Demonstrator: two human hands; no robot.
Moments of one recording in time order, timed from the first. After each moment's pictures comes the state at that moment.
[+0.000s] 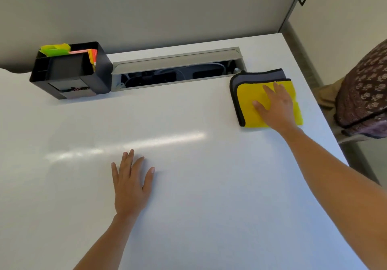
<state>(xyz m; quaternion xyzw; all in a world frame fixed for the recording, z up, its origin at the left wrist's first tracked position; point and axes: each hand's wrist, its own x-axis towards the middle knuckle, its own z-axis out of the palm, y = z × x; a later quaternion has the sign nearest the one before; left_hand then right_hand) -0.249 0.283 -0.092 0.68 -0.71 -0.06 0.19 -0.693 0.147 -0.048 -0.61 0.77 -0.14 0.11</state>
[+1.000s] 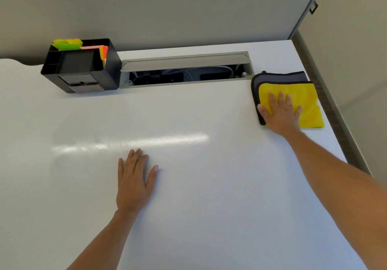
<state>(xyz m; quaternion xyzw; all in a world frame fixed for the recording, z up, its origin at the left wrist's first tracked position) -0.247 0.280 -0.102 0.69 -0.70 -0.09 0.17 -0.697 0.135 -0.067 -0.58 0.80 0.00 0.14</state>
